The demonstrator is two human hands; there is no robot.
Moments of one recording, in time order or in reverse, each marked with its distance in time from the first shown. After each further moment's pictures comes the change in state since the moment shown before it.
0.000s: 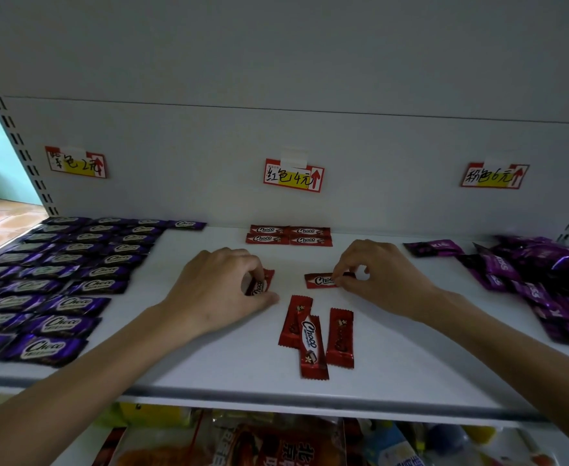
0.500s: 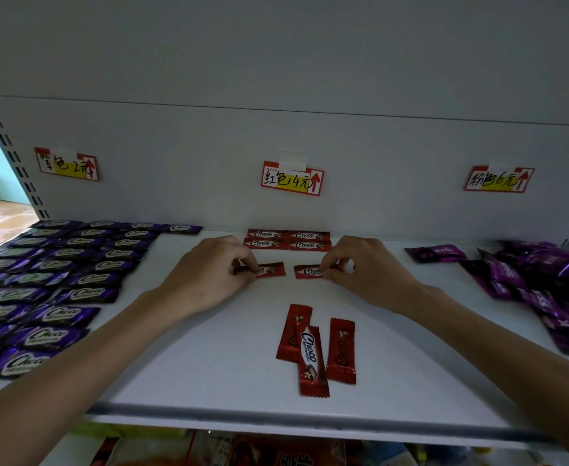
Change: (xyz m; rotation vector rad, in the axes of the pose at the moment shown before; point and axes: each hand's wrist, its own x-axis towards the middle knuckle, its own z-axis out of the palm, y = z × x) left_hand 0.031 -0.031 0.012 -0.188 0.016 -0.027; right_hand 0.026 0.001 0.009 0.051 0.041 0.032
